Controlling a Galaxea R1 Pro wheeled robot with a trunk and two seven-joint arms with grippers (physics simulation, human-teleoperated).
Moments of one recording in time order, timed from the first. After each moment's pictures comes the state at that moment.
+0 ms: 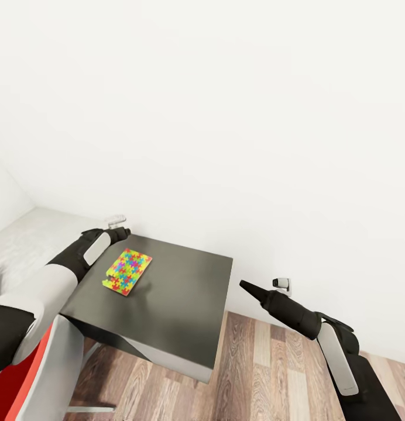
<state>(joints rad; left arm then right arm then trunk) -1.19 0.21 -0.38 -0.47 0.73 0.37 0.27 -0.34 -0.05 -0.13 -1.40 -0.67 0.80 0.98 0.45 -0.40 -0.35</state>
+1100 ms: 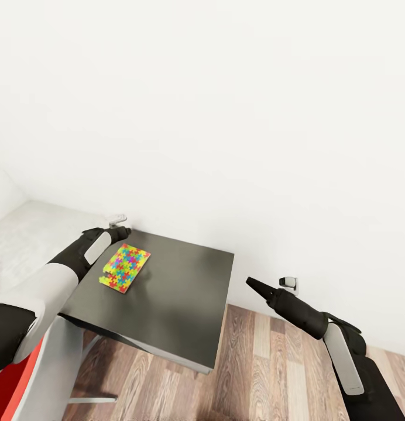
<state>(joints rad) -1.19 0.20 -0.39 -0.46 0.73 0.37 0.27 -0.34 -0.05 -0.18 -1.40 -0.67 0.80 0.99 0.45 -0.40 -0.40</state>
